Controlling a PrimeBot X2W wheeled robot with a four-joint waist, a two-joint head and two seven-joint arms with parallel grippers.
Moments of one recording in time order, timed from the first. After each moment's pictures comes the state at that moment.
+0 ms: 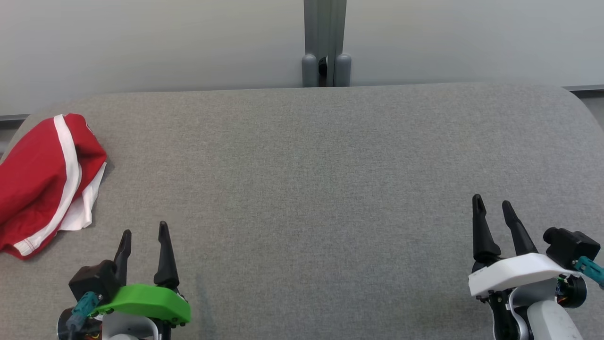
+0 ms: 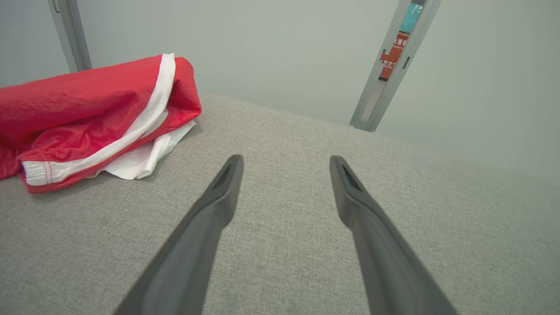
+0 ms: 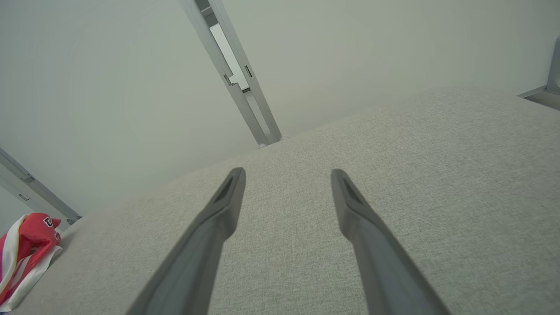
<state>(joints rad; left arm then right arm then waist) -0.07 0.07 -0.05 0.26 -0.37 0.01 -0.18 -0.08 -0.04 -0.05 0.23 0.43 0.13 -0.18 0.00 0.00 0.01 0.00</state>
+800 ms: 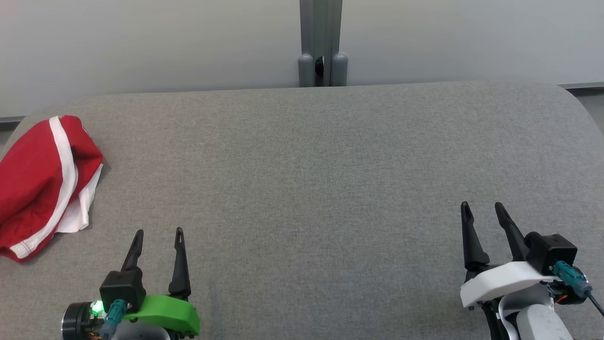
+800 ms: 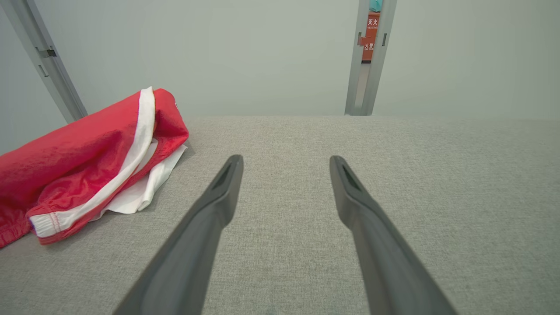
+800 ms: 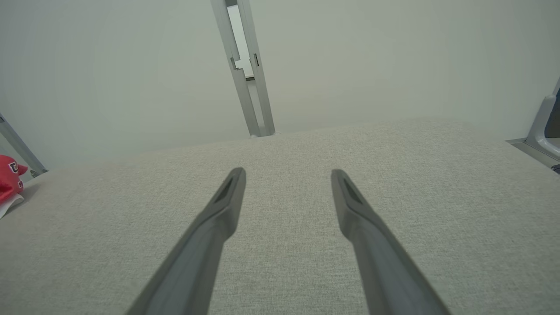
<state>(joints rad) -0.04 0.08 -0.09 0.25 -0.16 0.02 -0.23 -0.07 -0.05 -0.03 0.26 0.21 0.13 -0.23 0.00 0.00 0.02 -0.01</state>
